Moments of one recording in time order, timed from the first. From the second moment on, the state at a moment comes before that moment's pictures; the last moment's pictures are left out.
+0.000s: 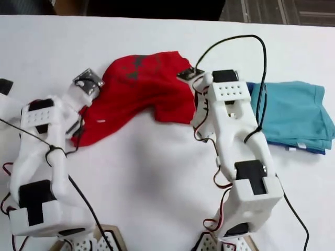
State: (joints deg) left arm -22.9 -2.5 29.9 49.5 -54.0; right arm -10.9 13.5 -1.1 94.7 29.8
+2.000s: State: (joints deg) left arm -20.7 0.6 25.1 59.6 -53.3; right arm -14.0 29.1 -2.7 65.8 21.2
